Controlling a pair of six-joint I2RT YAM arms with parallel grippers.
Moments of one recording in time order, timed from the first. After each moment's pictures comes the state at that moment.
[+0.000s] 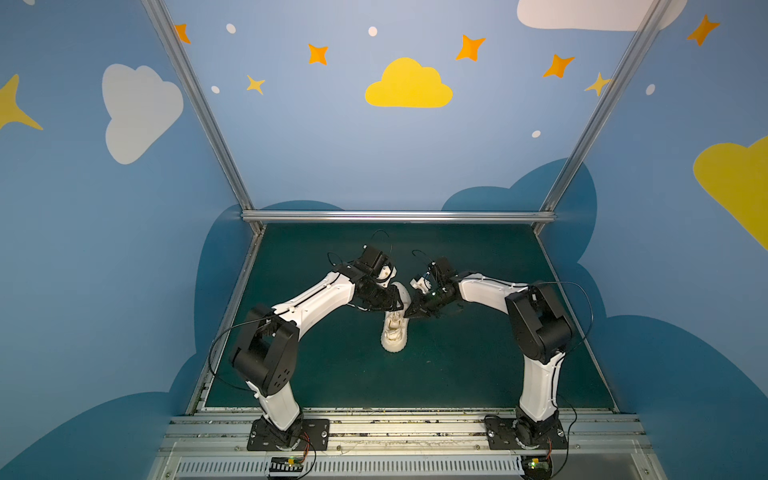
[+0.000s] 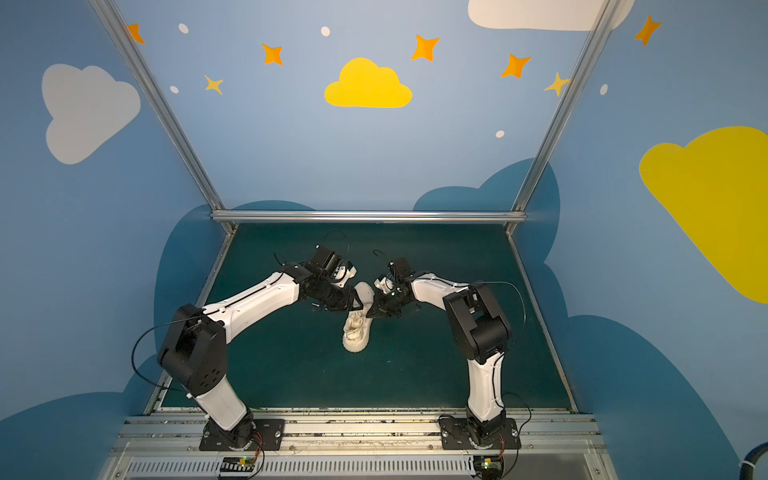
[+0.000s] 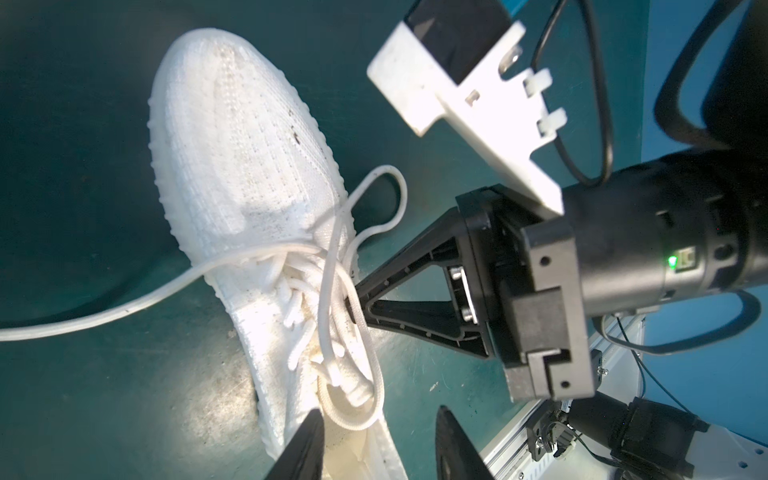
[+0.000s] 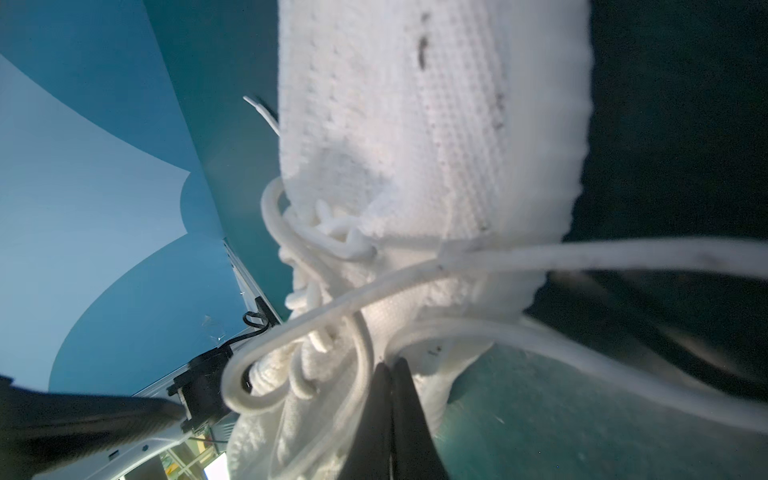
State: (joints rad) left arm -0.54 1.73 1.30 -0.69 0.42 -0.44; right arm 0.55 1.98 1.26 -0.44 -0.76 0.59
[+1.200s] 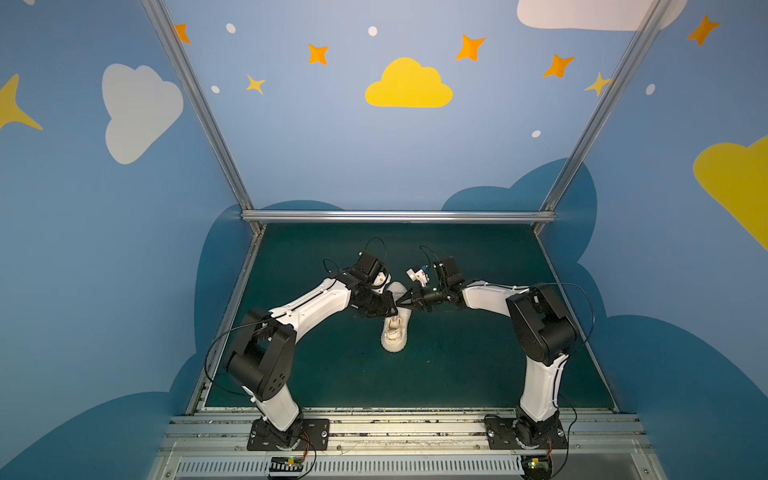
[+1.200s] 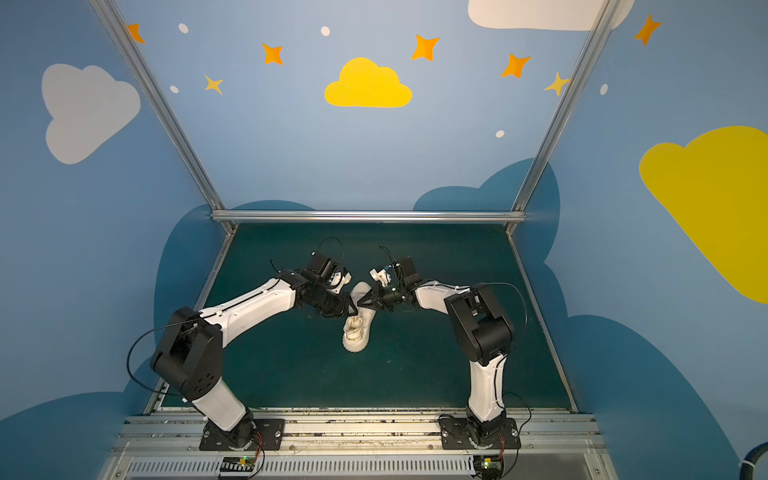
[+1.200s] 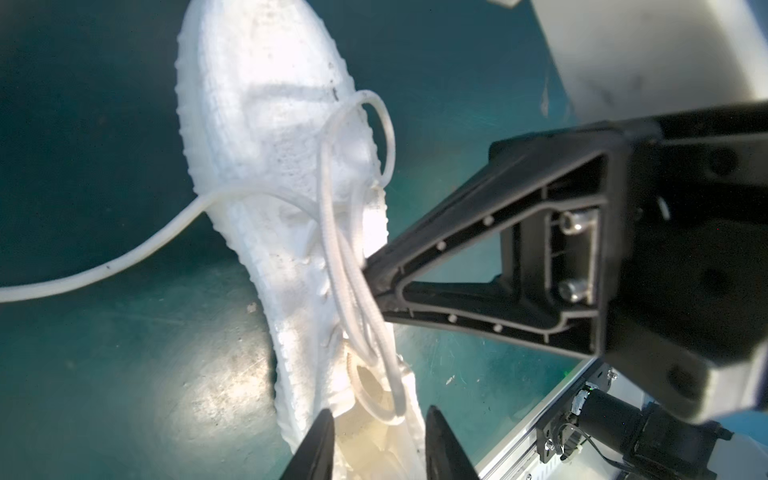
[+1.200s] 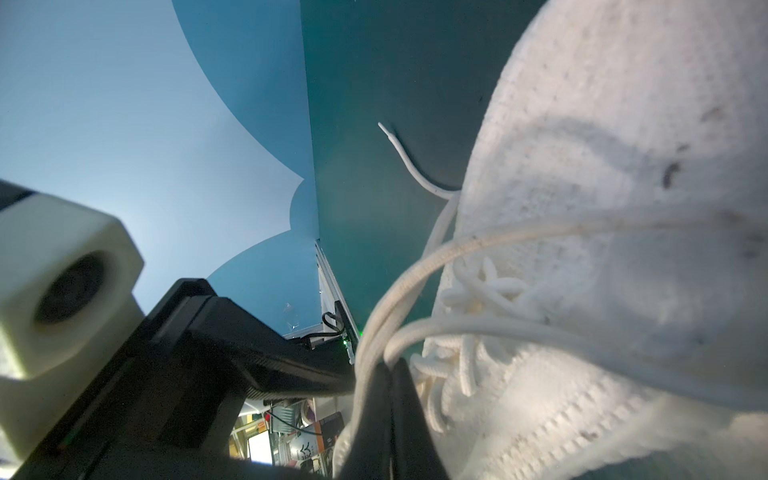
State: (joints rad) left arm -0.53 1.68 1.19 -0.64 0.42 -0.46; right arm 0.54 1.95 1.13 0.02 -0.96 0.80
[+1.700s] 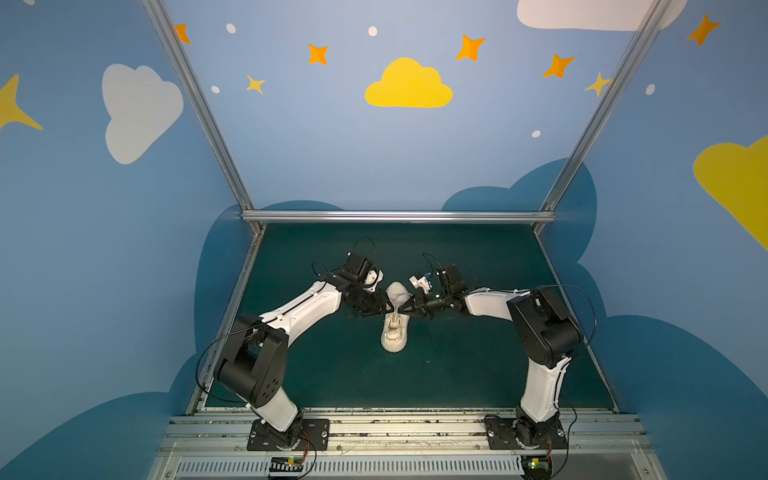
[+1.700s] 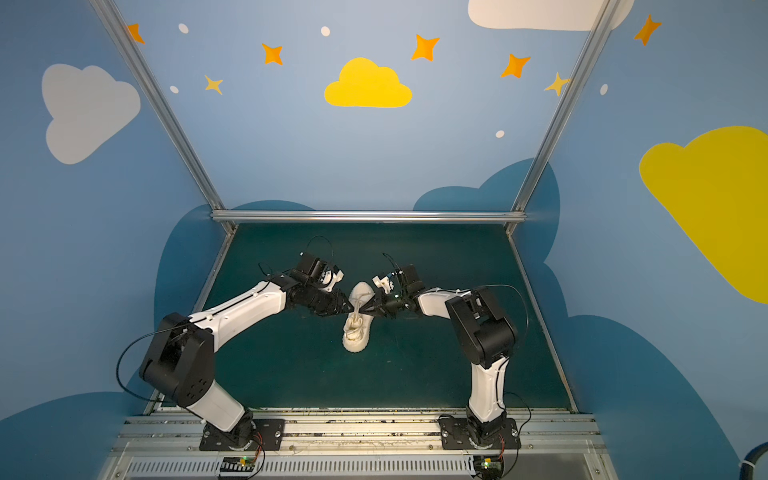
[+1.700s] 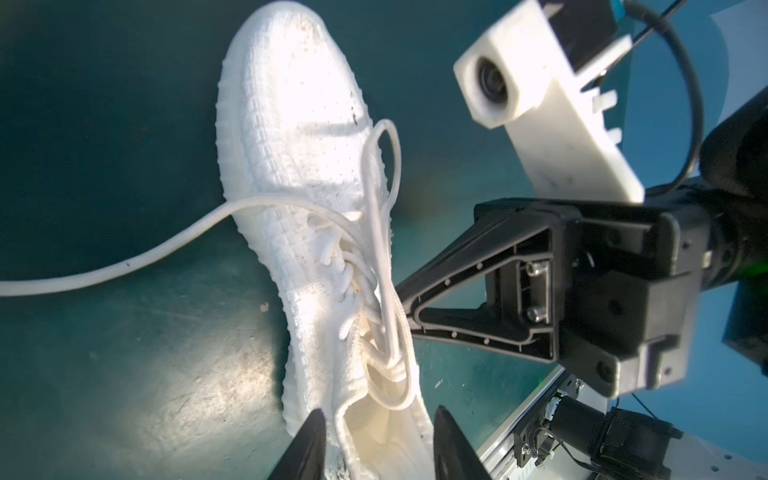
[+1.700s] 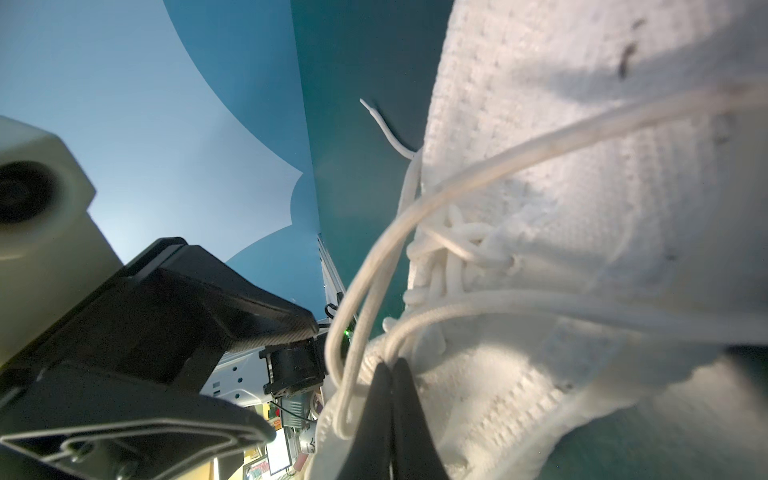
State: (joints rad) left arm -0.48 1.63 1.13 -0.57 0.47 -0.49; right arm 0.54 1.92 1.02 0.09 -0.96 0.84
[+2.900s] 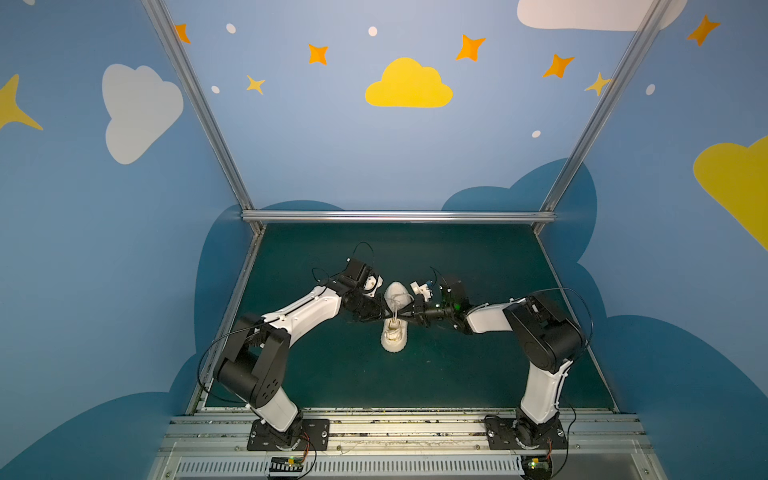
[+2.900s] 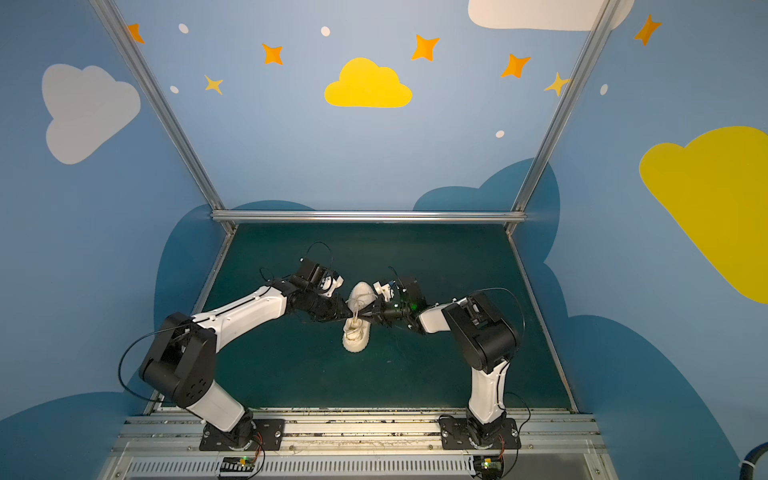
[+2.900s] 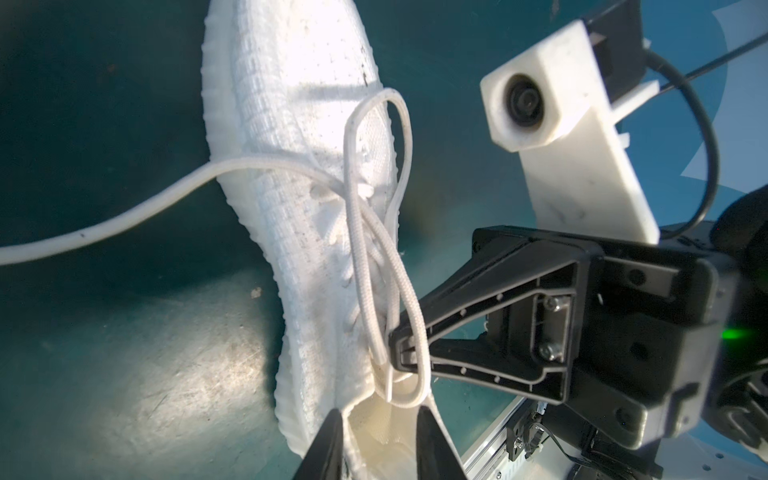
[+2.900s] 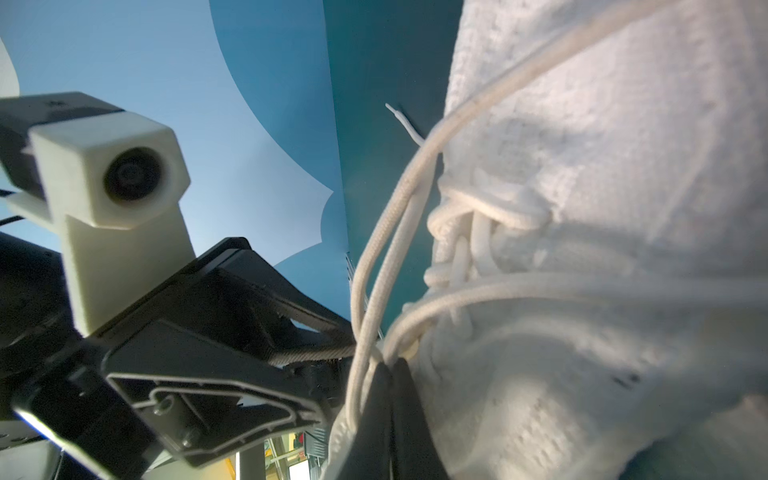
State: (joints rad) left arm -0.47 1.62 1.05 -0.51 0.51 -0.53; right arm 0.59 1.90 0.81 0.57 -0.89 1.13
